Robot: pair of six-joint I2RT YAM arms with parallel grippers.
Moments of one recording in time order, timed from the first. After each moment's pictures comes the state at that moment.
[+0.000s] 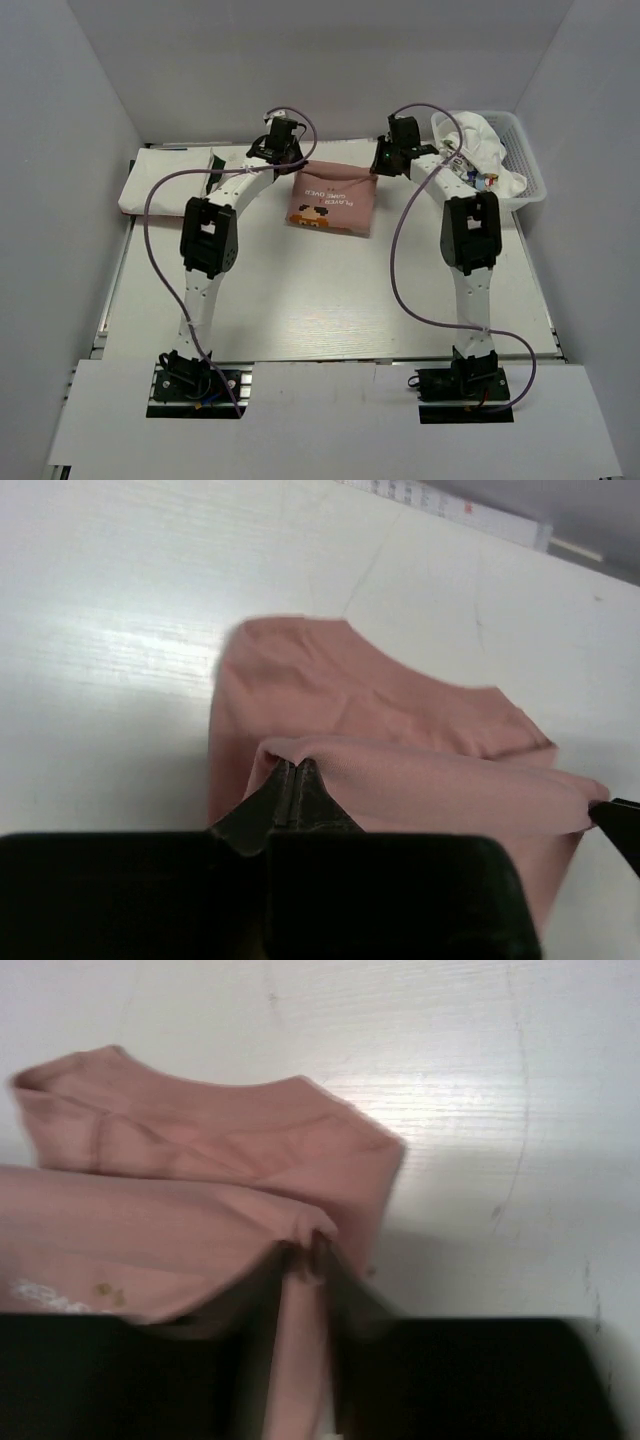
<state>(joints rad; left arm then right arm) -0.38 2.28 2.01 -0.39 -0.15 -0.60 0.29 2.22 1.89 -0.40 -0.07 0.35</state>
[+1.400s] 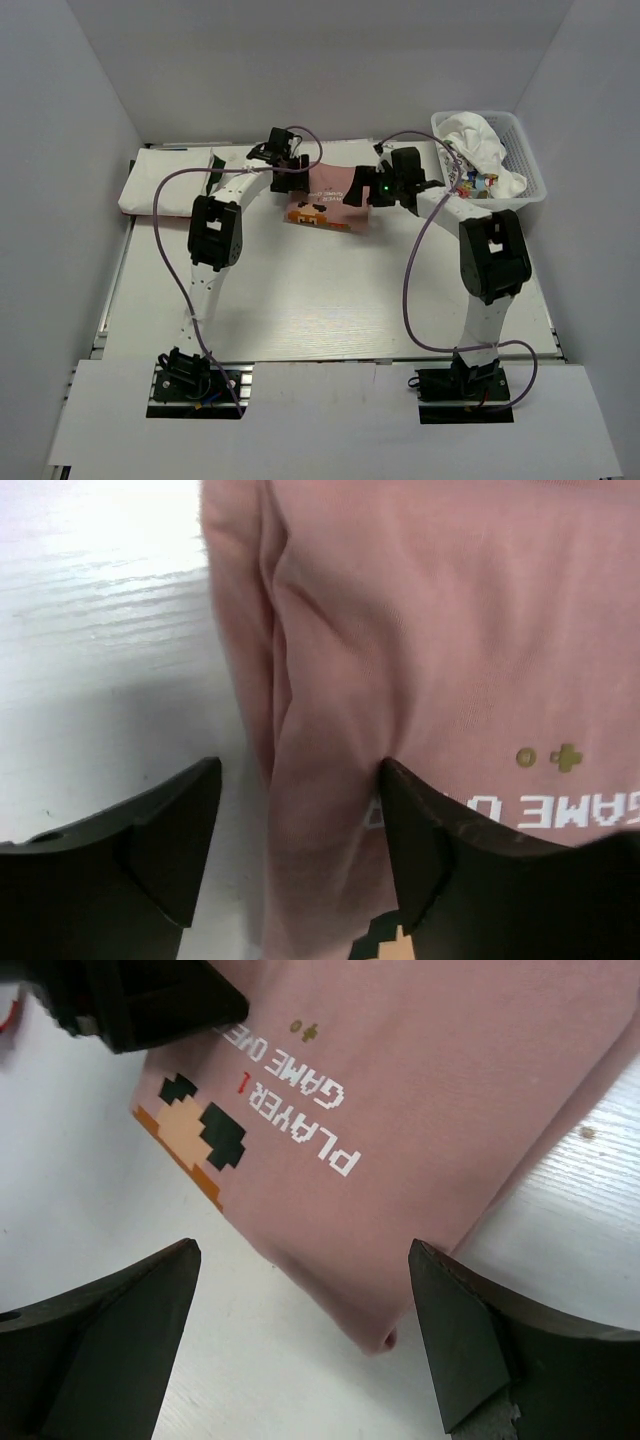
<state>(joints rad) -0.34 2.49 2.18 -0.60 0.09 -0.27 0.35 1.94 1.36 -0.08 -0.42 0.29</state>
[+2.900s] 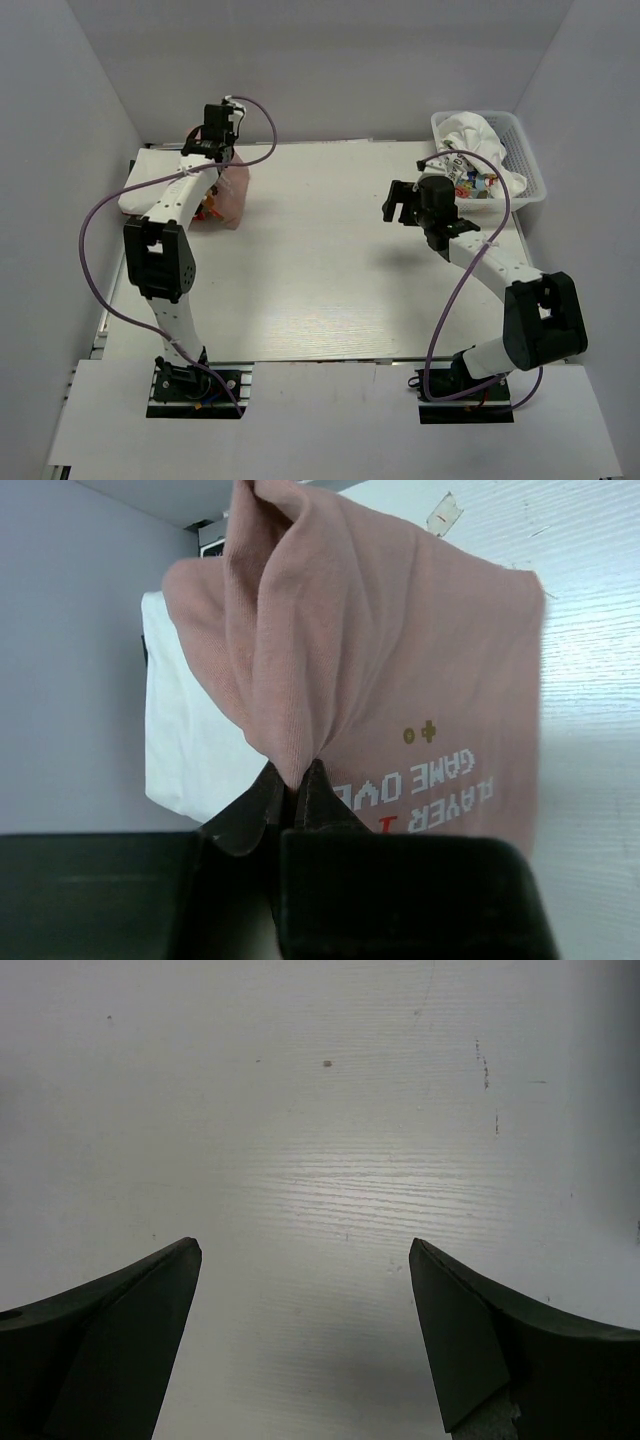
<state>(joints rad) -0.19 1.94 1.78 -0.47 -0.48 0.37 0.33 1.44 0.89 0.05 0.04 0.28</state>
